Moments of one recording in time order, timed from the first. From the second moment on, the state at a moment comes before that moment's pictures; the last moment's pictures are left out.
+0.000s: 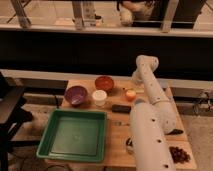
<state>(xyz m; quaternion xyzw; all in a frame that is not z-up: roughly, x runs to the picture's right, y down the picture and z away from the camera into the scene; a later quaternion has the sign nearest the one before) 0.222 -0.016 1.011 -0.25 -0.12 -0.15 0.95</state>
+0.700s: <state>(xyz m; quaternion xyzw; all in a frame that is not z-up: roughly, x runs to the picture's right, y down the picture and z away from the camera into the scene) 0.224 -0.012 0.945 -0.21 -0.14 -0.15 0.96</state>
